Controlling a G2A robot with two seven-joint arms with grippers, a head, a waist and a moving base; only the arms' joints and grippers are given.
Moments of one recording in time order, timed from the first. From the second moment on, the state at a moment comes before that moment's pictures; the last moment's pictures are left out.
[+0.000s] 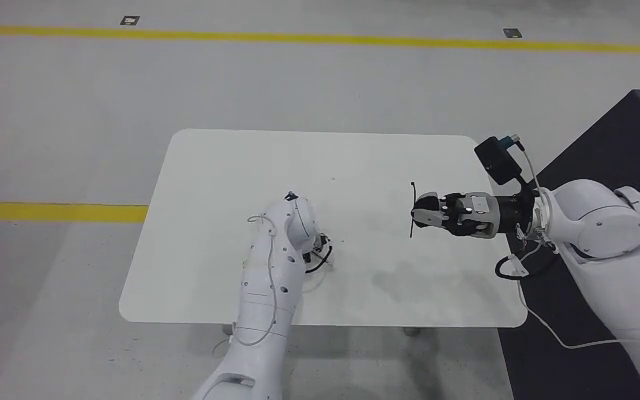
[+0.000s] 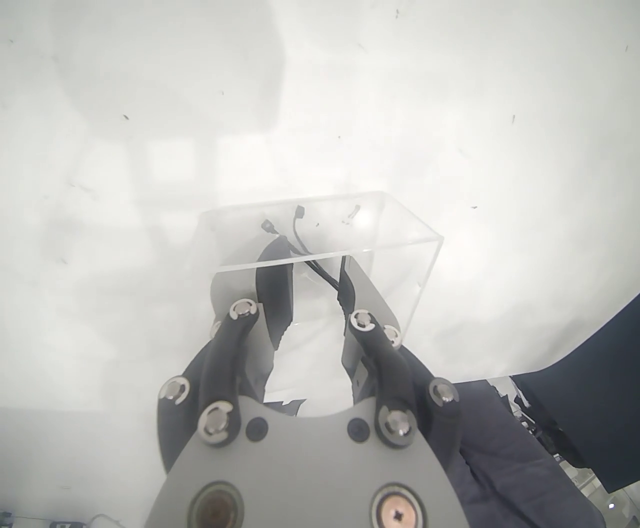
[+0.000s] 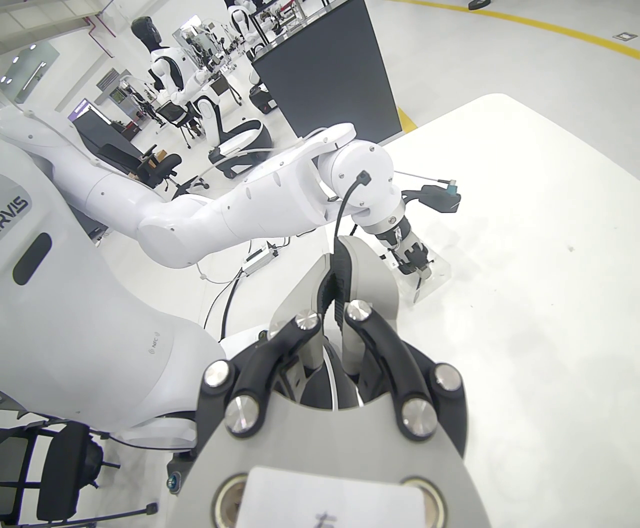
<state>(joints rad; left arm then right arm) 0.78 -1.95 -1.55 -1.02 1.66 0.44 -1.38 -0.97 -0.73 1.32 -1.72 0.27 -0.72 1.07</state>
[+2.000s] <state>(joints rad) 0.91 -1.92 -1.57 -1.36 1.61 0.35 -1.47 -0.97 -0.73 1.32 -1.72 0.27 -0.72 1.07</state>
